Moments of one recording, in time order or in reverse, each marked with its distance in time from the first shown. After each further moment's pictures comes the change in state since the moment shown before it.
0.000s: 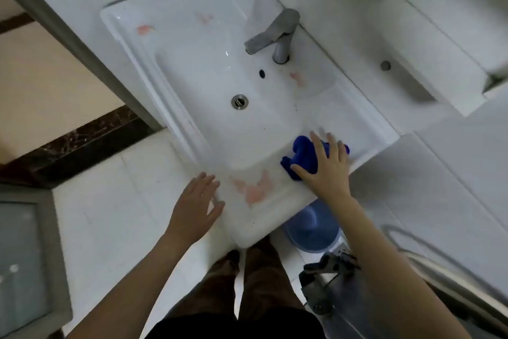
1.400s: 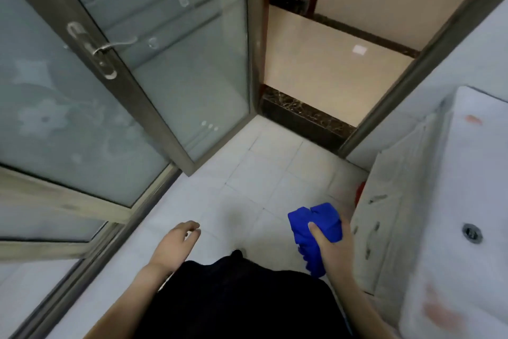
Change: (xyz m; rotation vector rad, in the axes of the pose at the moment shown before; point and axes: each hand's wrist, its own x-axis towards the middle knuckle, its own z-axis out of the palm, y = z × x) left_hand -0.462 -0.076 0.031 -0.794 0.531 -1.361; right_hand -0.220 -0.303 0.115 0.665 -0.701 -0.327
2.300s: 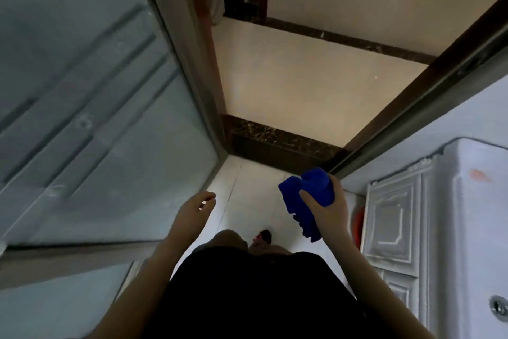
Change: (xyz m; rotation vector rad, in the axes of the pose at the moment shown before) left_hand 0.365 0.295 -0.106 -0.013 -0.052 0.206; right_hand 0.353 -0.197 0.094 0.062 0.095 0.017
